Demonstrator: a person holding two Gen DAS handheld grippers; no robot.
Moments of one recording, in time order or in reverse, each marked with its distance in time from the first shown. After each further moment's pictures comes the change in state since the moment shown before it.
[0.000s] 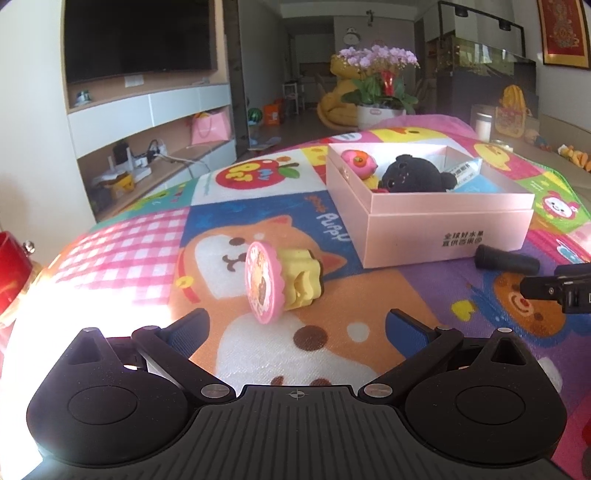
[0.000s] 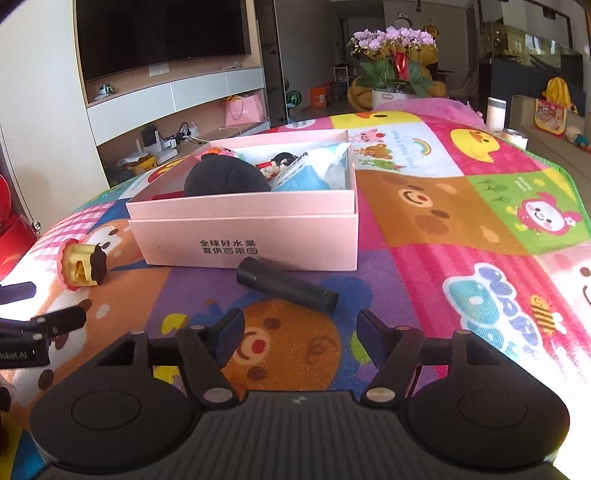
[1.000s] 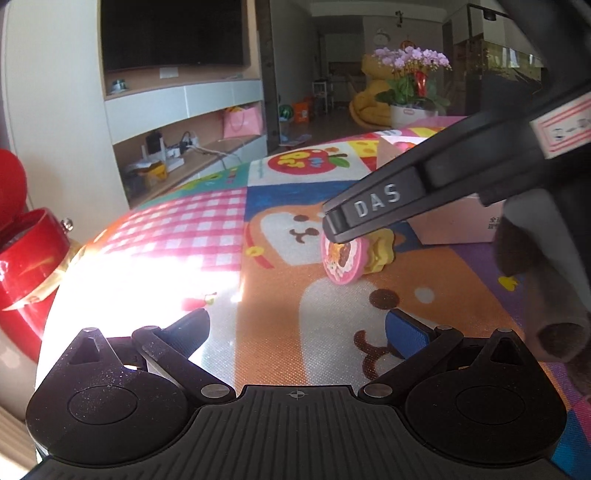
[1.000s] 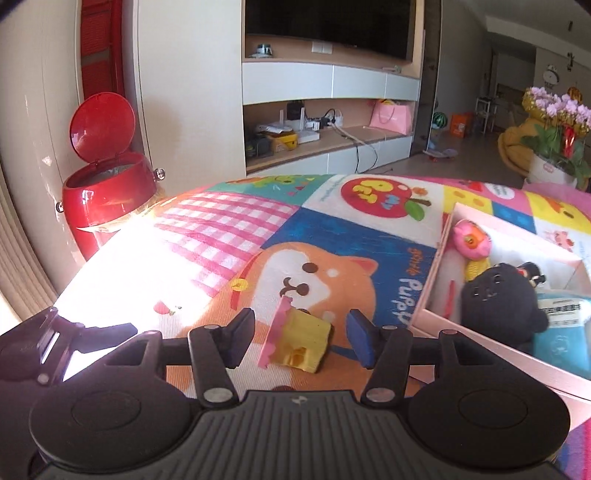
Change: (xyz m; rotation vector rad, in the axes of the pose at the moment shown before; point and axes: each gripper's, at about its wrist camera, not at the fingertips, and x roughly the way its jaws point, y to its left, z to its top) left arm -0.025 0.042 -0.028 -0.052 0.011 0.073; right arm 0.045 0.192 0.069 -0.356 0.037 0.311
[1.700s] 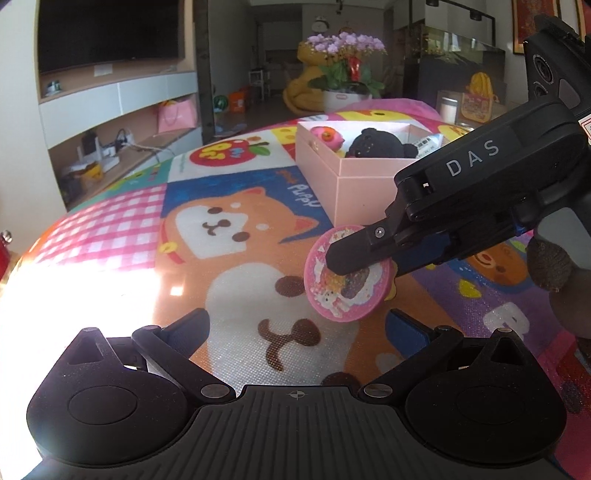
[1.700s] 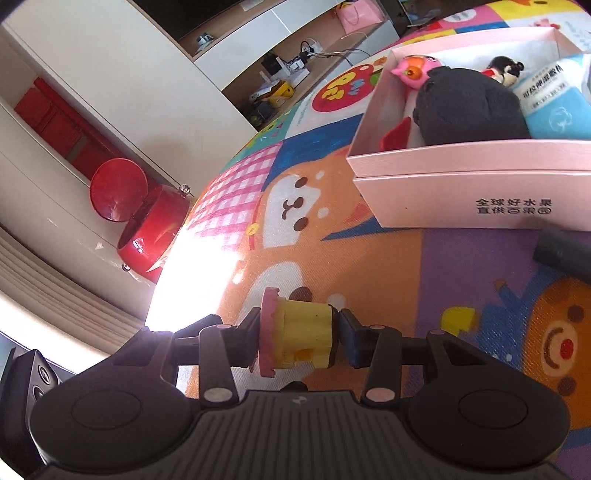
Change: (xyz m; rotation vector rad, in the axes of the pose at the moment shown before) left arm 0.000 -0.035 -0.001 0.089 0.048 -0.198; right arm -0.025 -0.089 -0.059 0.525 0.172 0.331
